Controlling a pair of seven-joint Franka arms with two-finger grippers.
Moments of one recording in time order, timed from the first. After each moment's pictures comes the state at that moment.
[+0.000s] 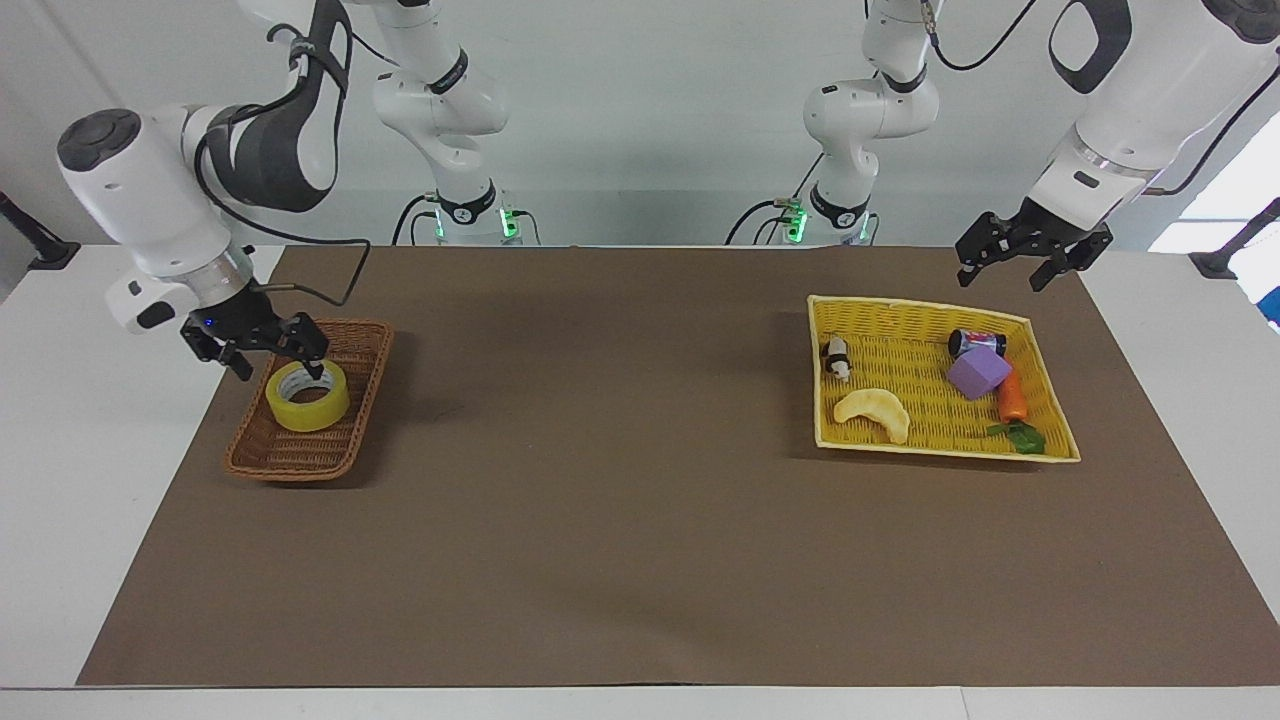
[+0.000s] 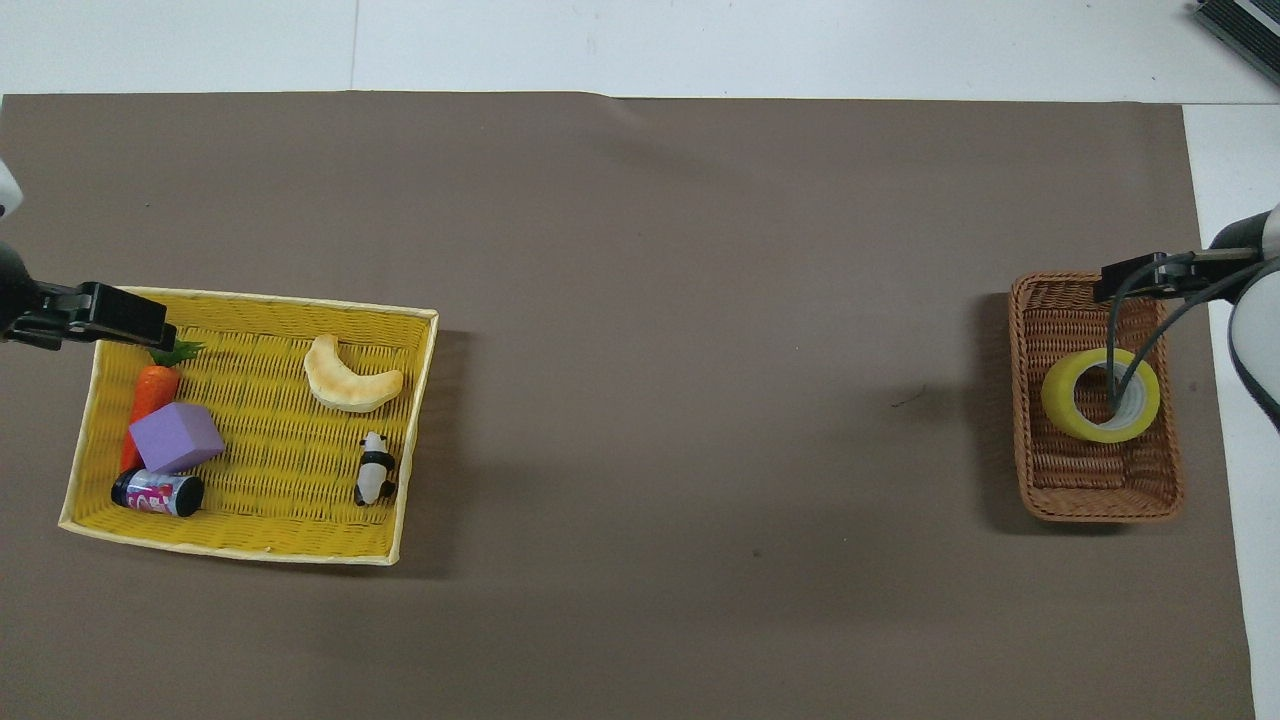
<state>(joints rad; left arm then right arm) 0.07 0.01 -0.12 -1.57 -0.05 1.54 0.05 -0.05 0.12 -0.09 -1.70 0.04 1.86 -0.10</state>
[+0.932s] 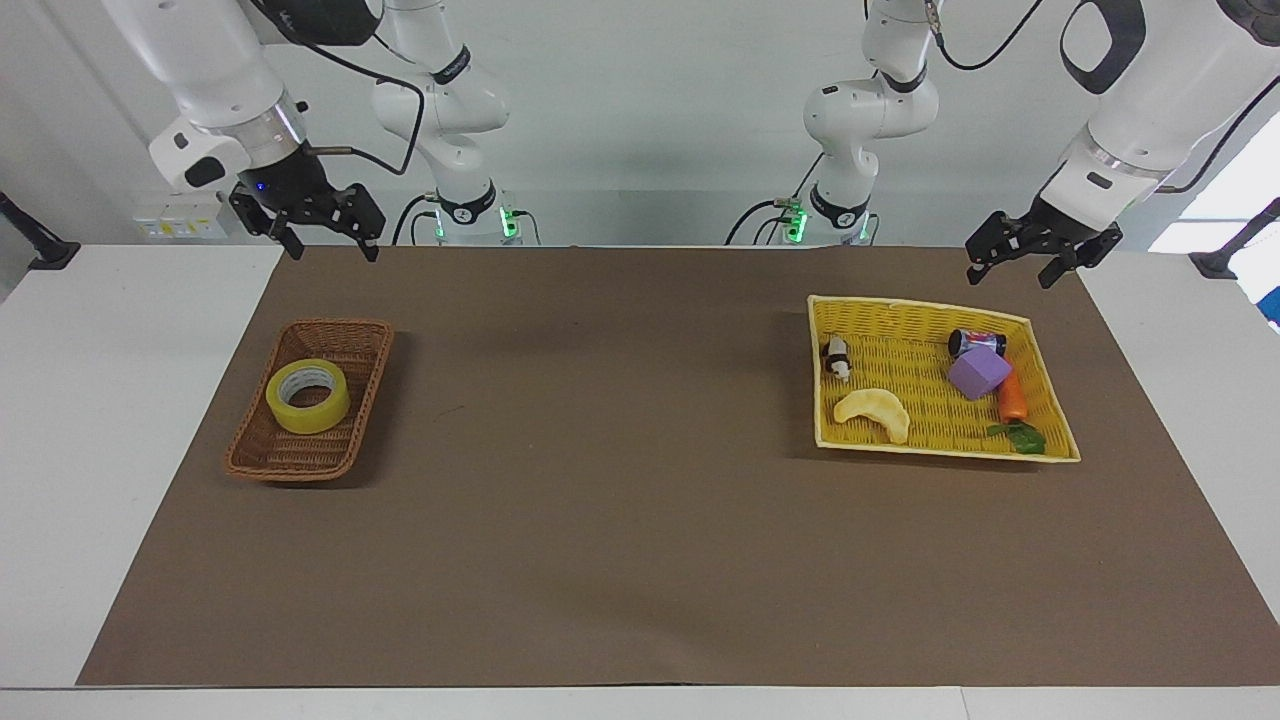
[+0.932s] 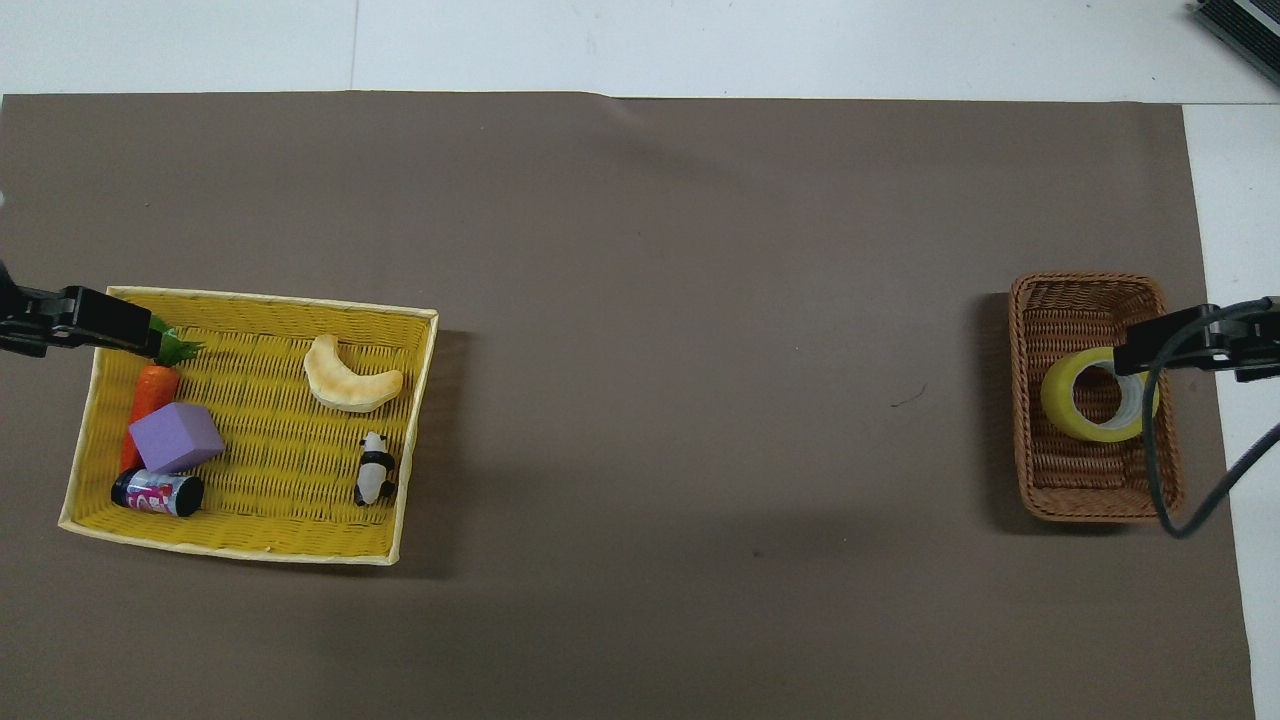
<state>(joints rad) 0.09 0.01 -0.12 -1.57 -0.05 1.52 0.05 0.06 -0.04 -0.07 -1.54 0.03 1.45 0.06</state>
